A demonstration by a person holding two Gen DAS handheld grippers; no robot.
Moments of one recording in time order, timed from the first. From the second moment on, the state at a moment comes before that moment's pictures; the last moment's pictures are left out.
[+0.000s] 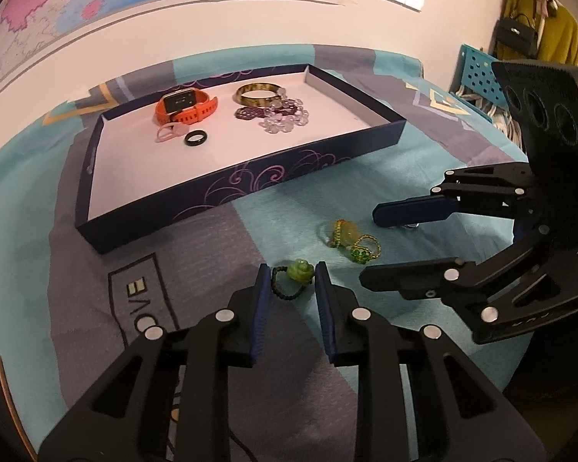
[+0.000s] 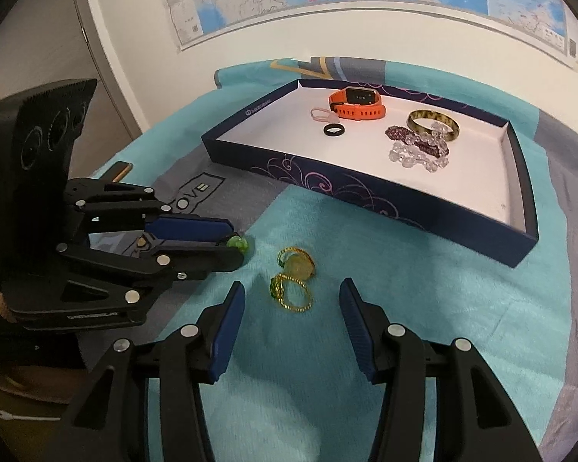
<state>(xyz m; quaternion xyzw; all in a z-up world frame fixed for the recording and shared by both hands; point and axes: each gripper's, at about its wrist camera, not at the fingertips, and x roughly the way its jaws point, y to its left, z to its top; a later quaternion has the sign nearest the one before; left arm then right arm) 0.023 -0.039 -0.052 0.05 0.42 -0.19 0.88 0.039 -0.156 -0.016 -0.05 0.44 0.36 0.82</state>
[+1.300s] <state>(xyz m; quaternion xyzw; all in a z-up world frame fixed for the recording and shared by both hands) 0.019 -0.024 -0.028 0.01 0.39 -0.19 0.90 0.049 -0.189 0.015 -0.02 0.40 0.32 0.86</state>
